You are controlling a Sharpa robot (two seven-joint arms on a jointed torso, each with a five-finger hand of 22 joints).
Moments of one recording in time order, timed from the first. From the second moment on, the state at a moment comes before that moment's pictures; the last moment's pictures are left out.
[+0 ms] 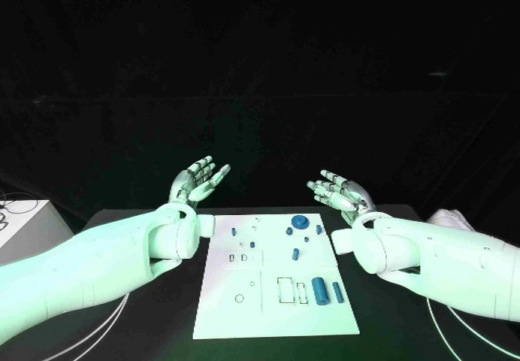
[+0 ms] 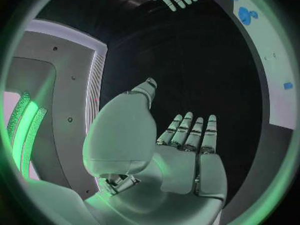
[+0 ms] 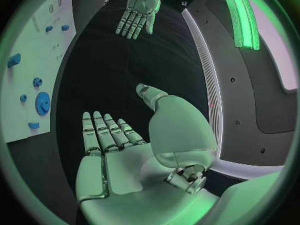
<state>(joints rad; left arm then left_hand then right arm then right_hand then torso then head) 1.17 -0.66 -0.04 1.27 0.03 -0.58 0.52 1.35 -0.16 0.26 0.28 0.05 0.25 0.14 0.17 0.05 0.39 0.18 0.06 0.05 0.27 0.20 0.03 0.05 0.12 0.29 0.27 0.04 0.04 1.22 -0.75 -0.14 1.42 -0.02 -0.56 0.41 1.14 -0.08 0.45 0.06 0.22 0.25 0.14 0.03 0.05 0.34 0.26 0.03 0.04 0.39 0.24 0.04 0.05 0.08 0.32 0.28 0.04 0.04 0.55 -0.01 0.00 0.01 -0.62</state>
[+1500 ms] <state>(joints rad) 1.19 -0.98 -0.01 1.70 -0.05 -0.30 0.51 1.42 -0.21 0.50 0.18 0.06 0.80 0.20 0.34 0.15 1.09 0.16 0.10 0.07 1.07 0.10 0.39 0.36 0.17 0.96 0.19 0.49 0.24 1.36 -0.72 -0.17 1.30 -1.45 -0.35 -0.02 1.27 -0.25 0.56 -0.05 0.17 1.01 0.15 0.18 0.21 1.20 0.09 0.07 0.07 1.46 0.01 1.15 0.97 0.11 1.34 0.09 1.17 0.96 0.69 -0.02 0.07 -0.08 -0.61</state>
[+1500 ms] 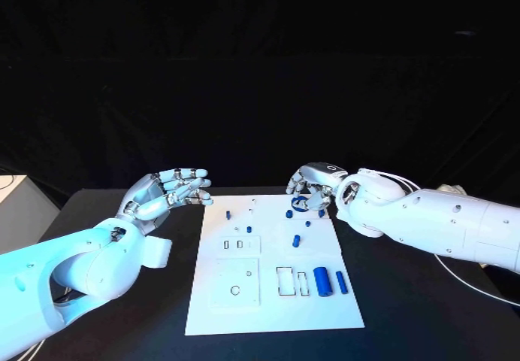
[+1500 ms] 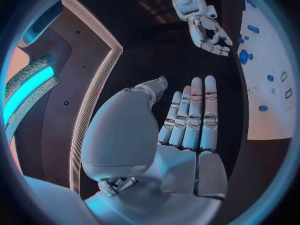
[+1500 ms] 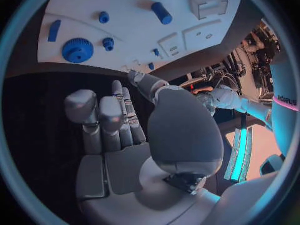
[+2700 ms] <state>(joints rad) 1.22 -1.02 -0.01 1.74 -0.05 -0.27 0.50 1.40 -0.21 0.50 0.17 0.06 0.80 0.20 0.33 0.15 1.08 0.16 0.08 0.07 1.06 0.10 0.41 0.39 0.17 0.95 0.19 0.53 0.26 1.34 -0.67 -0.17 1.23 -1.59 -0.25 -0.10 1.29 -0.24 0.53 -0.01 0.16 1.02 0.15 0.18 0.24 1.16 0.09 0.07 0.08 1.47 0.01 1.30 1.11 0.10 1.38 0.10 1.29 1.14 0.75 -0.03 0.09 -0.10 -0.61</state>
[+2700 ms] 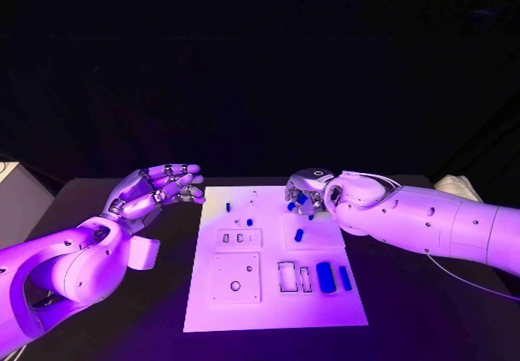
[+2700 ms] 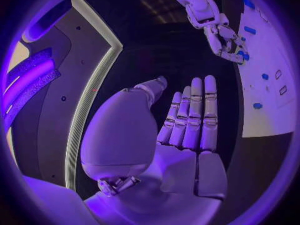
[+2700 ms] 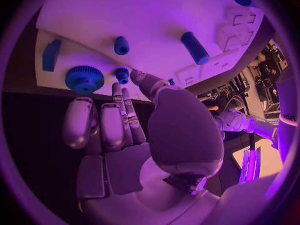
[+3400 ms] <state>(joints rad) 1.22 -1.02 -0.01 1.73 -0.05 -0.27 0.49 1.39 -0.21 0.50 0.16 0.06 0.80 0.20 0.33 0.15 1.08 0.16 0.08 0.07 1.06 0.10 0.41 0.39 0.17 0.94 0.19 0.54 0.27 1.34 -0.67 -0.16 1.23 -1.60 -0.25 -0.11 1.32 -0.20 0.61 0.00 0.15 1.06 0.14 0.21 0.27 1.22 0.08 0.07 0.08 1.47 0.01 1.33 1.13 0.08 1.41 0.10 1.35 1.22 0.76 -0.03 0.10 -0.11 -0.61</state>
